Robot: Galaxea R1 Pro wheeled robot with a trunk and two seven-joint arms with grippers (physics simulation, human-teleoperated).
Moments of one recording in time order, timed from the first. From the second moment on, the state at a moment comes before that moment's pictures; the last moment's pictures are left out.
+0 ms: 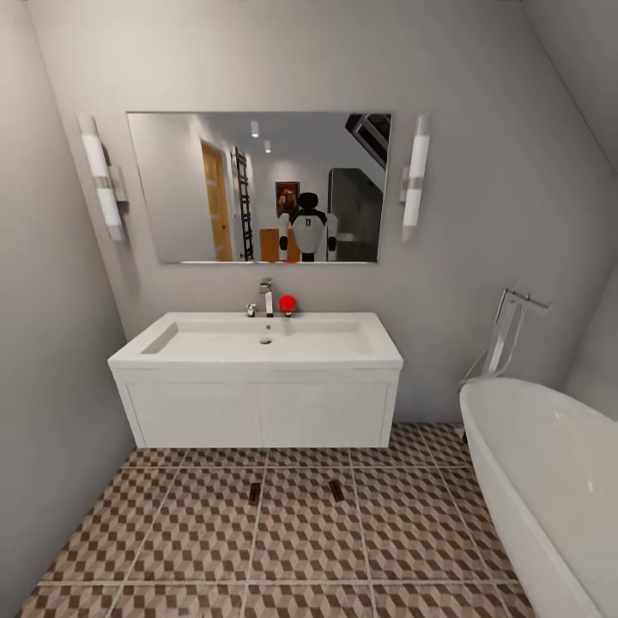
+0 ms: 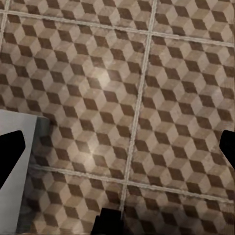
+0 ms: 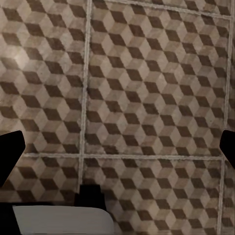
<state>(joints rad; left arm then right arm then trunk) -0.42 0.01 -0.26 0.00 0.40 -0.11 0.09 -0.37 0.01 0.14 0.03 -0.02 -0.11 -0.14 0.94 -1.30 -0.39</state>
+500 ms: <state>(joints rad) -0.32 0.00 -0.26 0.00 0.40 -0.10 0.08 -0.30 0.01 0.14 0.03 -0.02 -0.12 -0.14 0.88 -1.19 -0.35</state>
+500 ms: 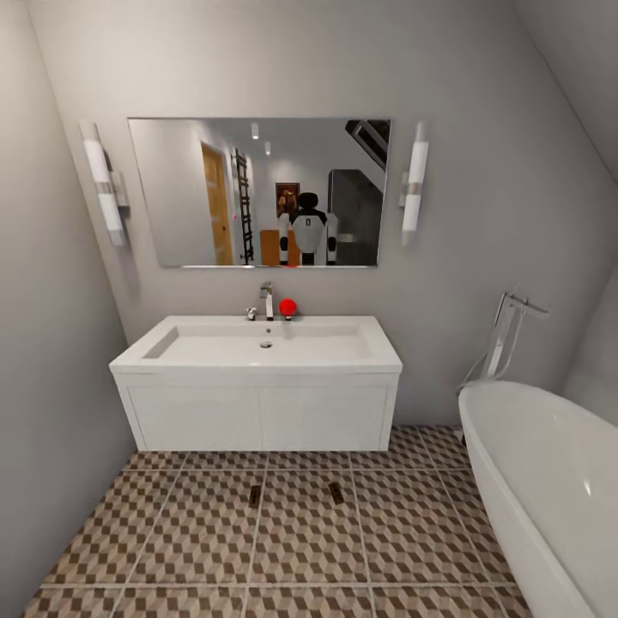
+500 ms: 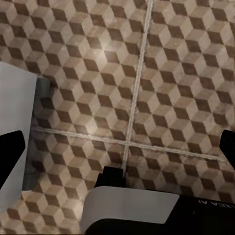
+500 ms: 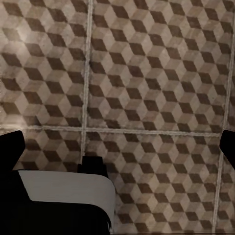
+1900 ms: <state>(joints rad) -0.18 -0.03 -0.26 -0.01 0.40 -0.13 0.08 -0.17 0.02 0.14 0.03 -0.02 -0.12 -0.14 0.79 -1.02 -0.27</state>
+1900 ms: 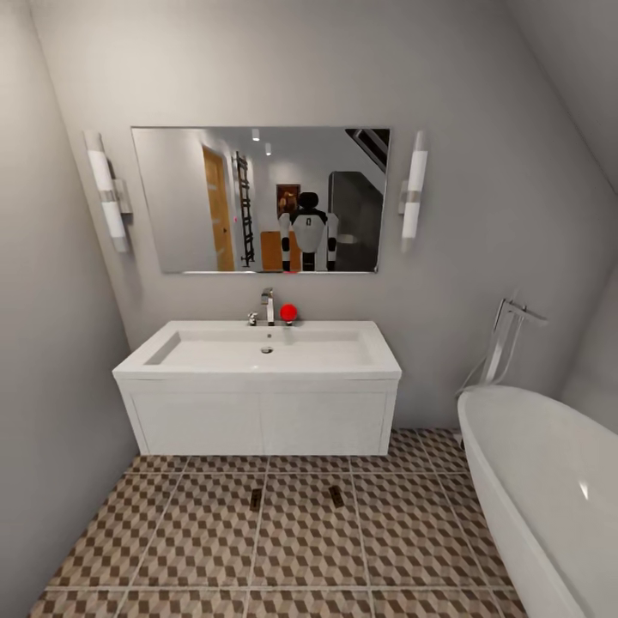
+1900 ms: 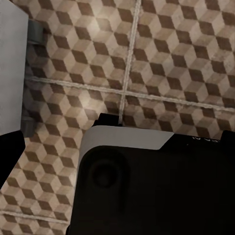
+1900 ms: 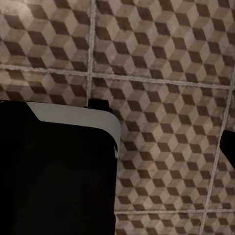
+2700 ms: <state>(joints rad) -0.18 -0.03 -0.26 -0.01 0.40 -0.13 0.08 -0.17 0.02 0.14 0.03 -0.01 -0.11 -0.14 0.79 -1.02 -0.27</state>
